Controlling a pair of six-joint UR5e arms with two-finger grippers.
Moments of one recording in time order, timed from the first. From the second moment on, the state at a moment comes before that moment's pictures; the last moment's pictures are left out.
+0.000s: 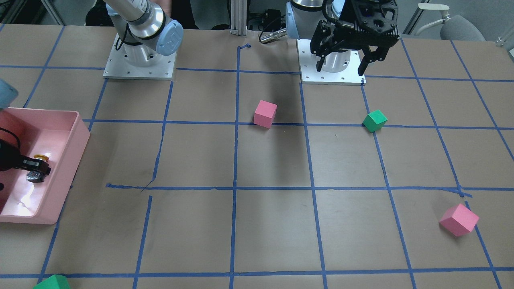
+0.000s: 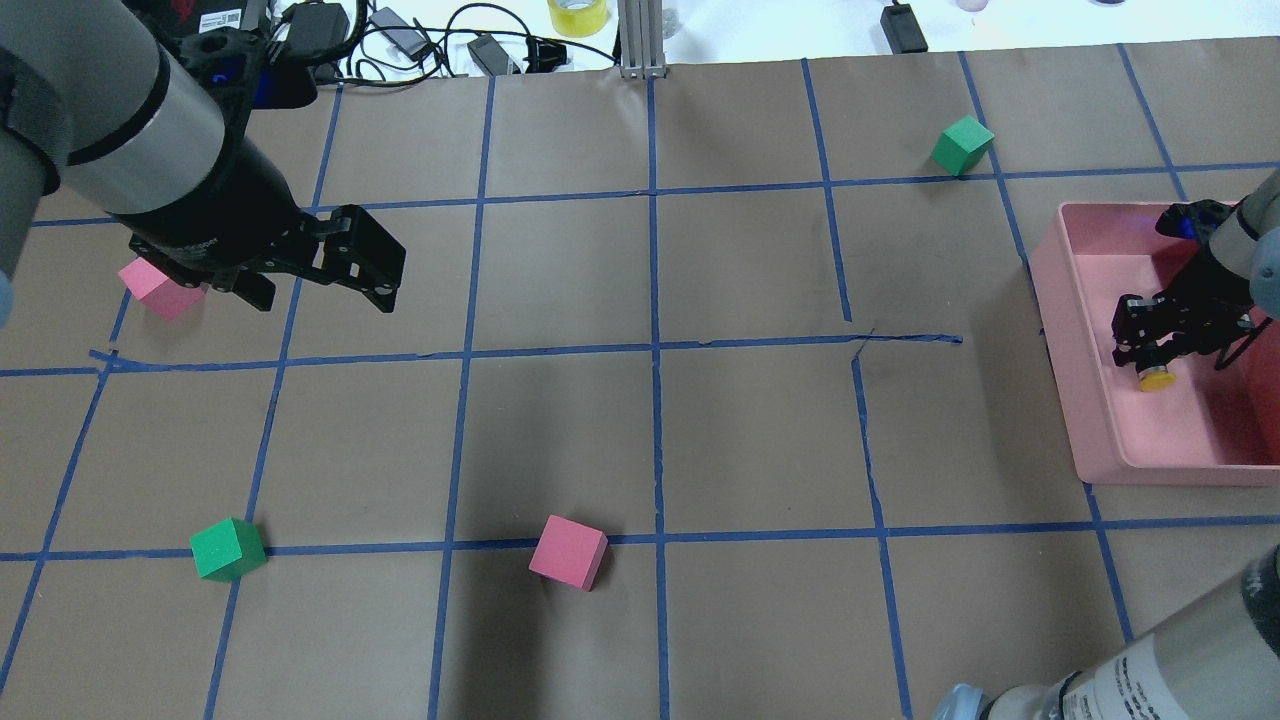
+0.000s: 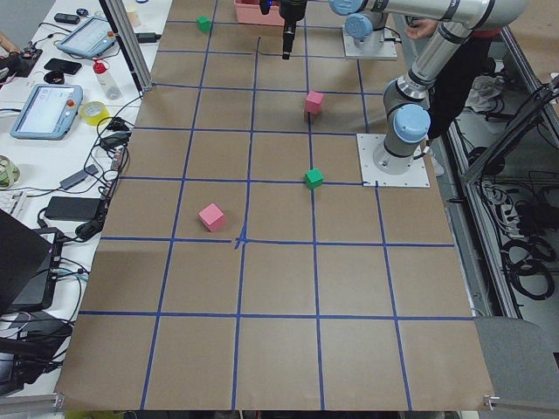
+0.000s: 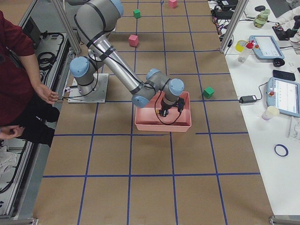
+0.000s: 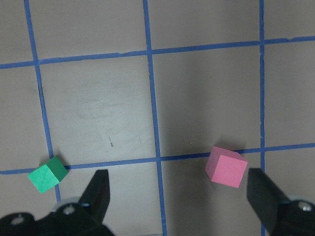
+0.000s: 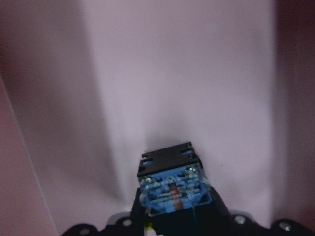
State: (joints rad) left arm -1.60 -1.37 -1.68 -1.58 1.55 0.04; right arm 0.95 -1.13 1.82 -2.10 -1.60 -0.44
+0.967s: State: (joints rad) left arm -1.59 -1.38 -1.68 -1.57 1.54 0.04; right arm 1.05 -1.32 1.67 -1.85 -1.65 -0.36
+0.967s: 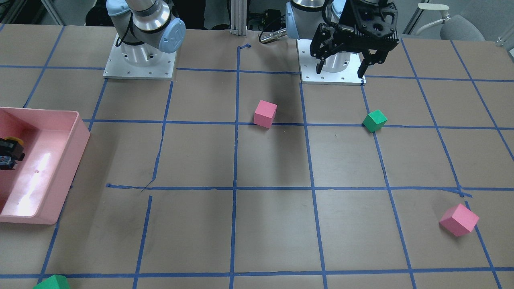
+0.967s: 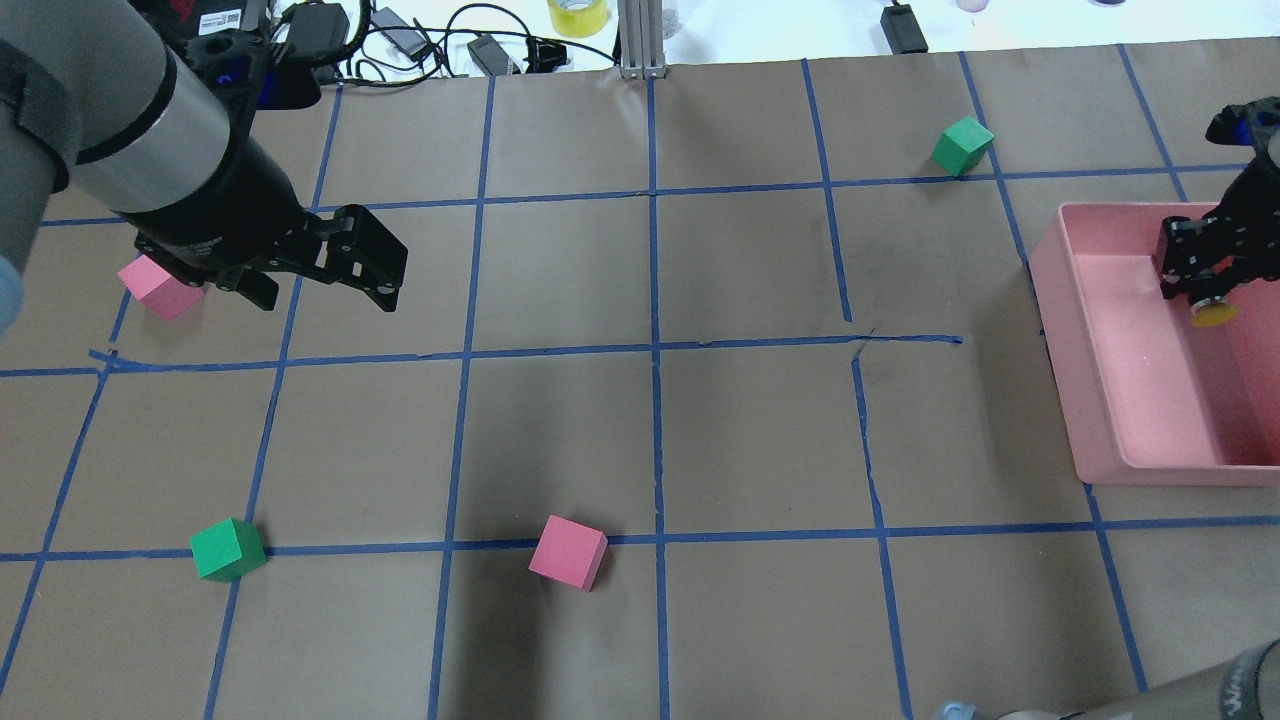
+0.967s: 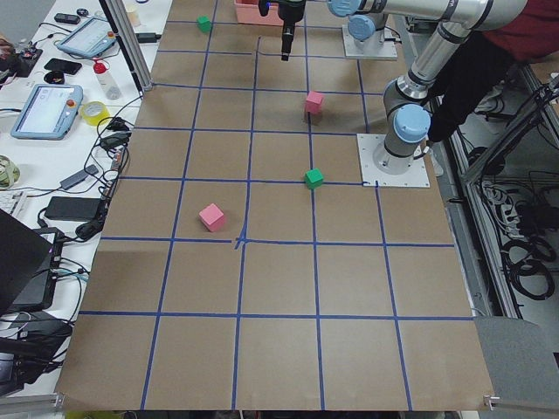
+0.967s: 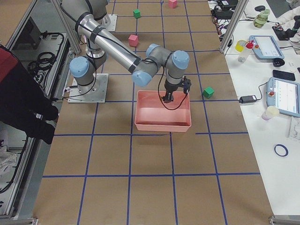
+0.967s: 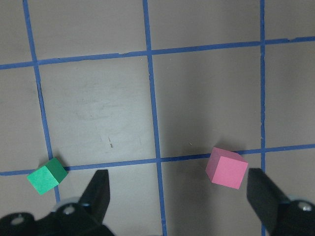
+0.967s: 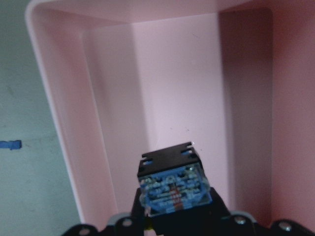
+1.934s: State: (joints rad) left arm -1.60 -1.38 -1.68 -1.57 1.55 0.04; right arm 1.60 -1.27 1.53 -1.82 -1.61 0.23
